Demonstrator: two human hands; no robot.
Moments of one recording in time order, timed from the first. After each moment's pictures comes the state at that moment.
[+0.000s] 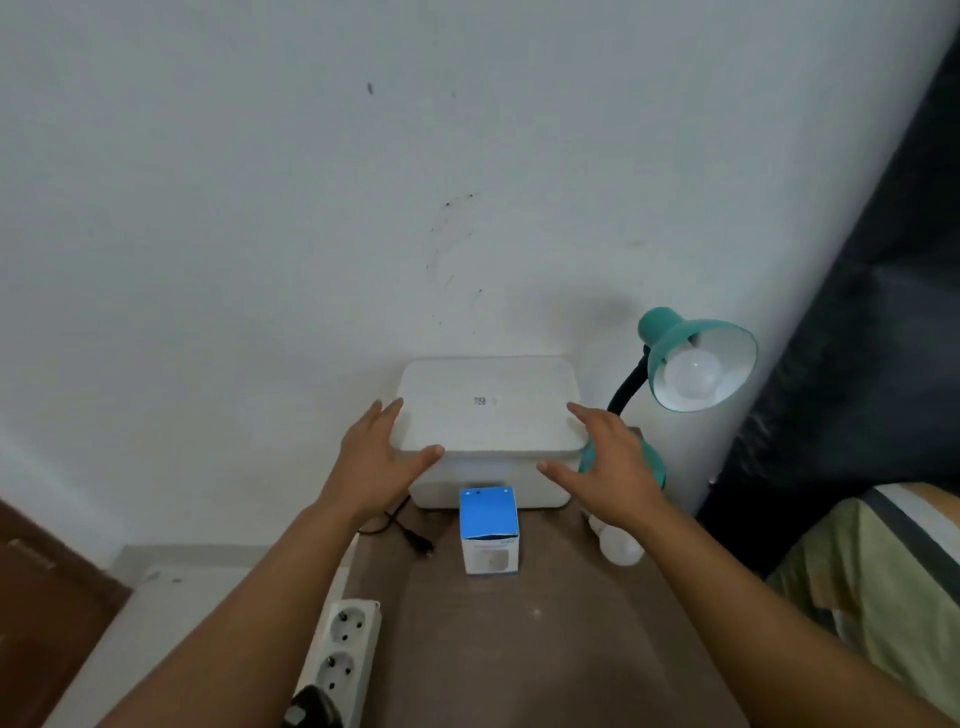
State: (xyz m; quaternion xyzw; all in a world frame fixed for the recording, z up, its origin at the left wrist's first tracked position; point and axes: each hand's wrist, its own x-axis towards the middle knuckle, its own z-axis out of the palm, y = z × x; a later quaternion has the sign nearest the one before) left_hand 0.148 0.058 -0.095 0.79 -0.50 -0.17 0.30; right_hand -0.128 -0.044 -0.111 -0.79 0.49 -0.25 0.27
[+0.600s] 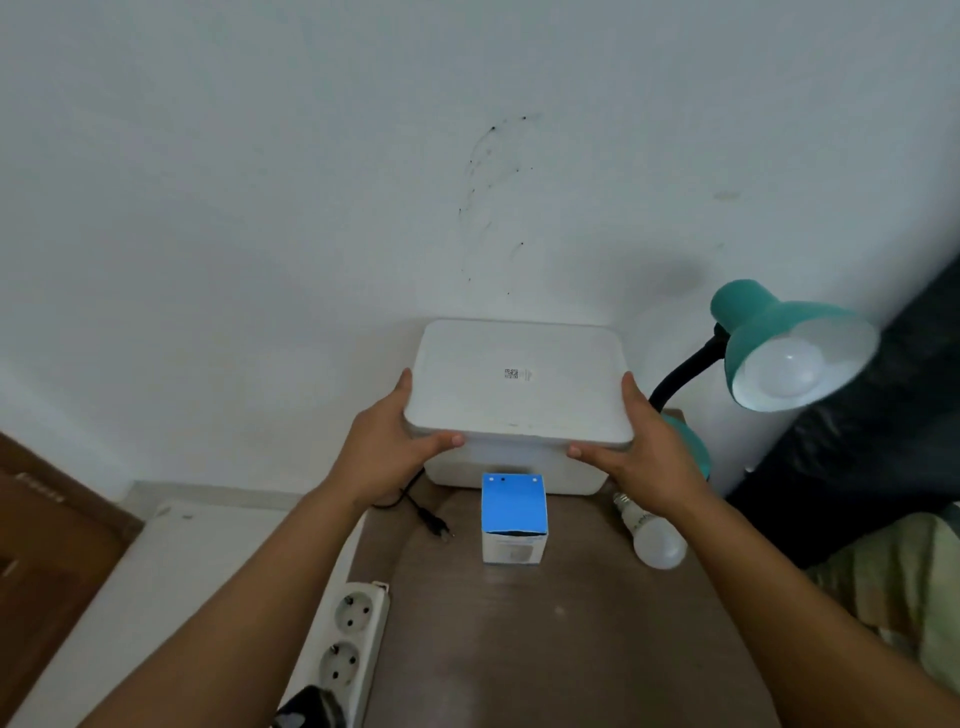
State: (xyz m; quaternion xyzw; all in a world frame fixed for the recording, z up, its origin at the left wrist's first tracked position) left_hand 0.159 0.046 -0.105 0.75 -0.49 -0.24 0.37; right_hand -0.107 -0.080 -0.129 -0.76 0.48 -0.23 0.37
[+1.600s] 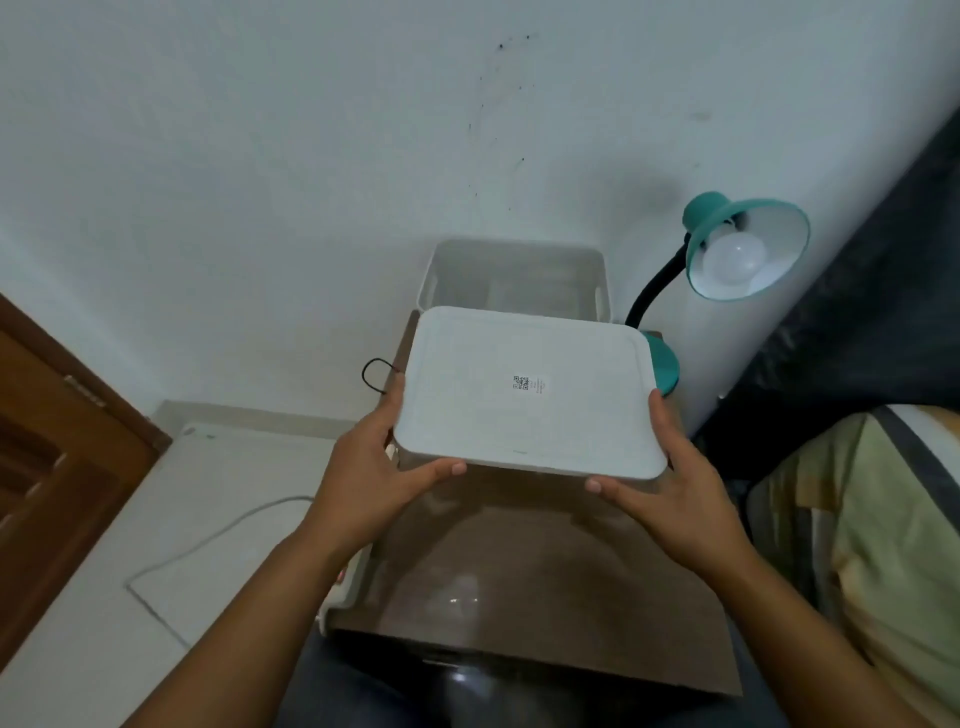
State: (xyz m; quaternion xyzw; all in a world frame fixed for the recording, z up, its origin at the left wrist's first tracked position) left_hand 0.069 0.213 -0.116 0.73 -0.48 -0.21 0.44; right_hand -0.206 0.086 -0.128 -0.74 0.44 -0.28 0.41
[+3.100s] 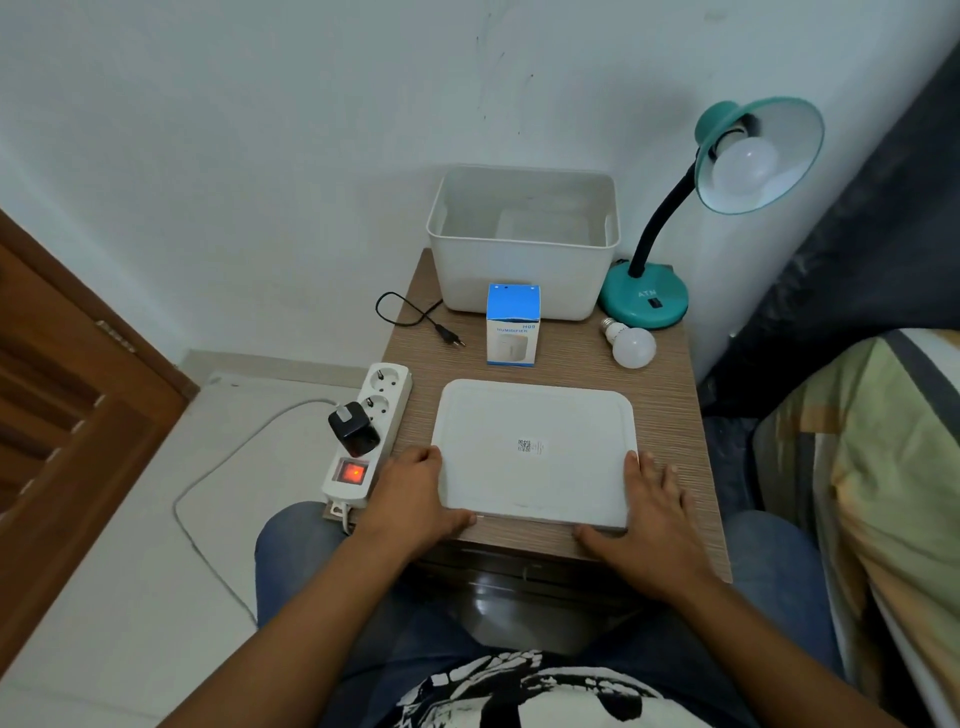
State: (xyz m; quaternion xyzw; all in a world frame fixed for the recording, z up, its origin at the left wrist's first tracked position) left_hand 0.016 0.275 -0.211 0.84 -0.49 -0.22 0.05; right_hand -0.246 0.170 -0.246 -0.80 0.54 -0.01 0.26
